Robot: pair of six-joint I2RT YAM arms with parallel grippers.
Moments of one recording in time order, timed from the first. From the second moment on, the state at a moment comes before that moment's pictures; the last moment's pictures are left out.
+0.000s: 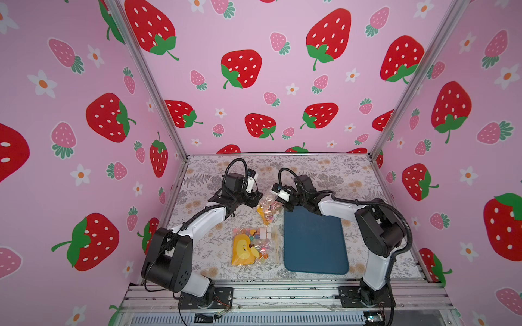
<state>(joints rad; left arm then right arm) -0.34 1.50 0.96 -0.14 0.26 0.04 0.70 1.85 1.11 0.13 -0.44 -0.56</state>
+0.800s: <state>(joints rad) -0.38 1.53 1.01 -0.22 0.57 0.06 0.70 1.70 0.87 0.33 -0.42 -0.59</state>
